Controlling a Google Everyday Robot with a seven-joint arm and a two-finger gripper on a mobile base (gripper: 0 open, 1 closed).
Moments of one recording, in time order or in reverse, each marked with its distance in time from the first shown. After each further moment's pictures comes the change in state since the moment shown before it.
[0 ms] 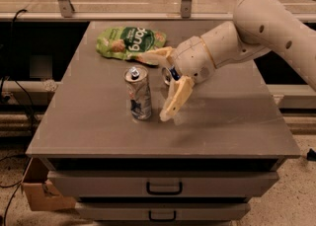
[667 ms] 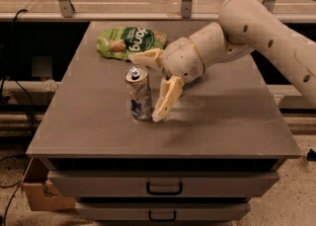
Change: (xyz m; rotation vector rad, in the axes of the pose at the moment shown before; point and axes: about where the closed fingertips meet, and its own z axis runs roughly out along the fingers) arm -0.010 -0.002 0.023 -0.082 -0.055 -0.022
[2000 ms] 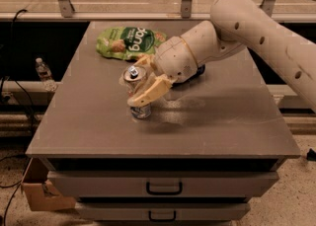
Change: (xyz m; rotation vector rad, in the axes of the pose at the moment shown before) arm -0.012 0.005 0.013 -0.049 -0.004 -0.009
